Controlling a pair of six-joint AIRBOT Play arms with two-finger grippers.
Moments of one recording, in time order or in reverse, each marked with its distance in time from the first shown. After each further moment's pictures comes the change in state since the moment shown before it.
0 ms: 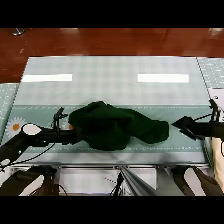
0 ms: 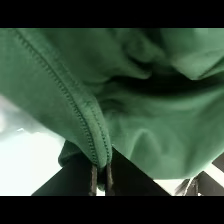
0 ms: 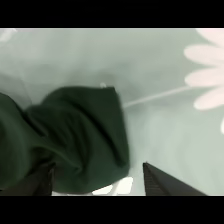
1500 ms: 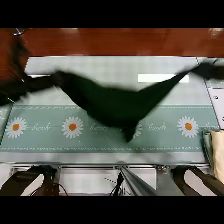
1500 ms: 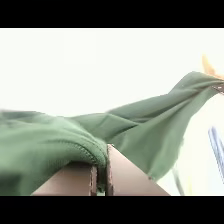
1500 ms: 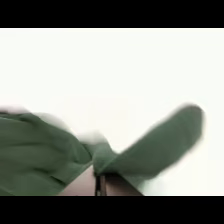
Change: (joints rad) left arm 0.082 0.079 0.761 -0.037 0.047 0.094; right arm 0.216 -0.243 0.879 0.235 0.027 -0.072
